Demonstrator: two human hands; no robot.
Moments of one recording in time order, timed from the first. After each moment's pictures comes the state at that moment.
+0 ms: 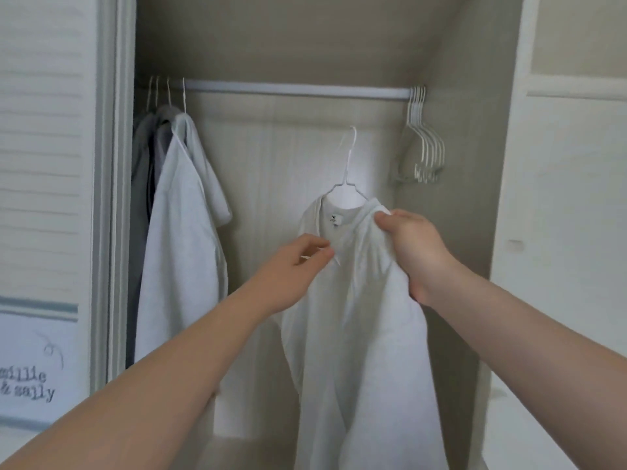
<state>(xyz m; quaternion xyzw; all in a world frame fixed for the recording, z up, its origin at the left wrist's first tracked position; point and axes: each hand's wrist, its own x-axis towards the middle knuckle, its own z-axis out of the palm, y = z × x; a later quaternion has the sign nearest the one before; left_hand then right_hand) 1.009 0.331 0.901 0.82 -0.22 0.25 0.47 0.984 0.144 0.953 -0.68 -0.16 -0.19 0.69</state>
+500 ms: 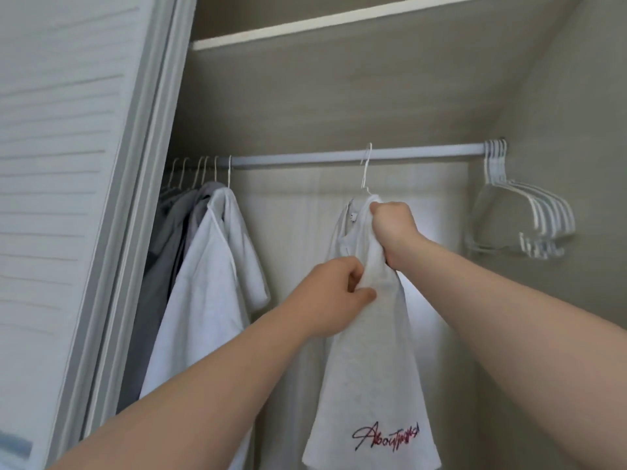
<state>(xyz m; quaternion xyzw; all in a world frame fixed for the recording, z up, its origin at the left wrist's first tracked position) 1.125 0.364 1.000 0.86 -0.19 0.37 0.28 1.207 0.254 1.096 -0.65 -0.20 -0.26 0.68</state>
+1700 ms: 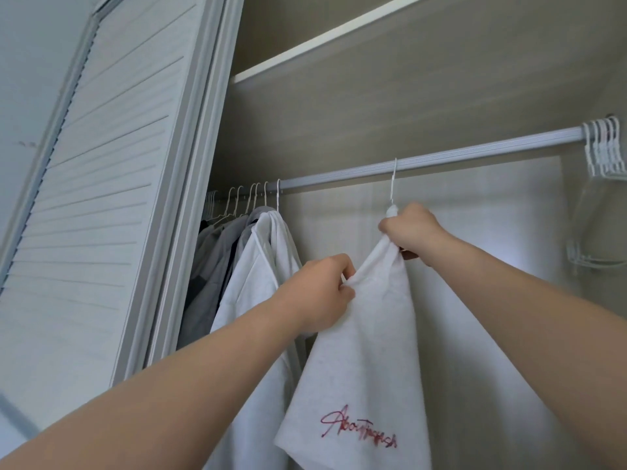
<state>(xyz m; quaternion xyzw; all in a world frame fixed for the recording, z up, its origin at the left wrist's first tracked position) 1.153 0.433 1.032 0.90 -0.06 0.42 0.14 1.272 0.292 1.130 -0.75 -0.27 -0.27 0.53</state>
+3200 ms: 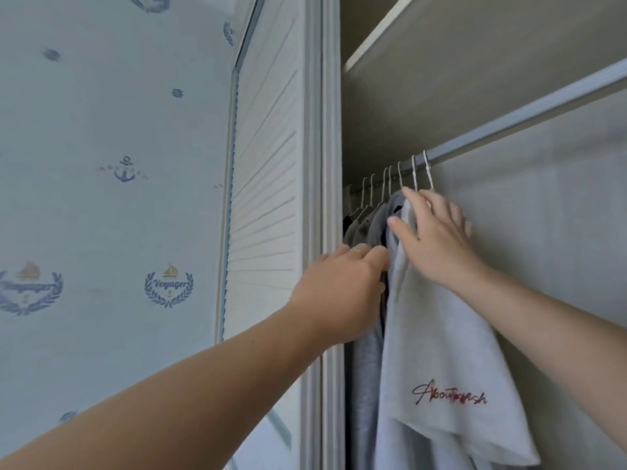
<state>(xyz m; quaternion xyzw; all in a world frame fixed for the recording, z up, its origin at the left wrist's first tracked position) 1.041 0.517 1.022 0.88 0.14 0.41 -0.20 1.229 0.468 1.068 -0.68 -0.48 -0.40 0.39</state>
